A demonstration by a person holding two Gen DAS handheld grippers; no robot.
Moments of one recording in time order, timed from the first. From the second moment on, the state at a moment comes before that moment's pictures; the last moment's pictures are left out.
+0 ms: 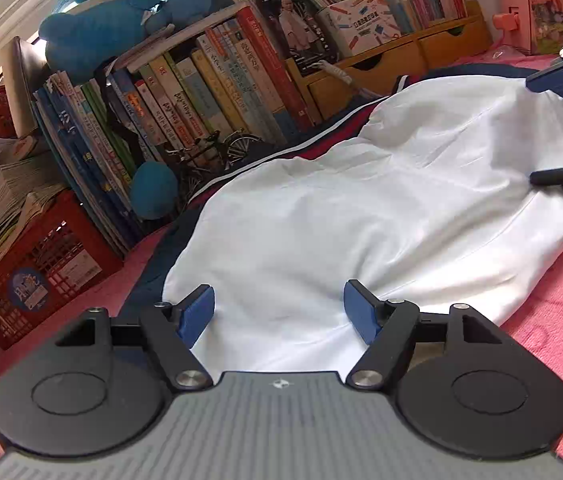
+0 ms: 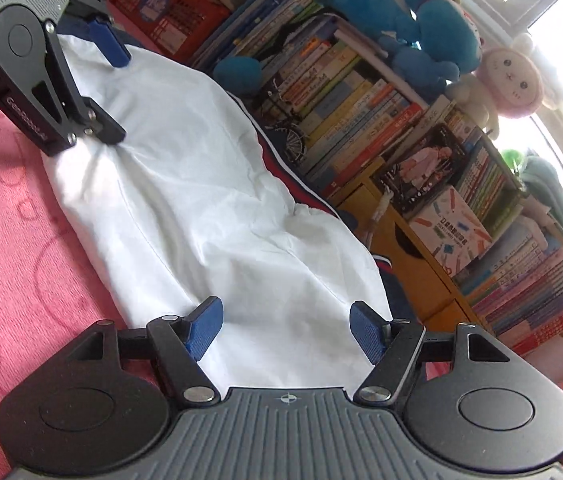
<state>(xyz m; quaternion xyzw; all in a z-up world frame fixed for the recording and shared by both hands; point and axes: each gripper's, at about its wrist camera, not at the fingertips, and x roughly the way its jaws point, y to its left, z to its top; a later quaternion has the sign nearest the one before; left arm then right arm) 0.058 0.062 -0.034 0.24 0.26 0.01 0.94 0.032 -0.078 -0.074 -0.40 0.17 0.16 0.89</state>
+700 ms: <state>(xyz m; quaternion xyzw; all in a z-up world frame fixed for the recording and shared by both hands) 0.046 0.104 0.006 0.19 0.23 0.07 0.95 0.049 -0.177 -0.032 -0.37 0.17 0.07 0.91</state>
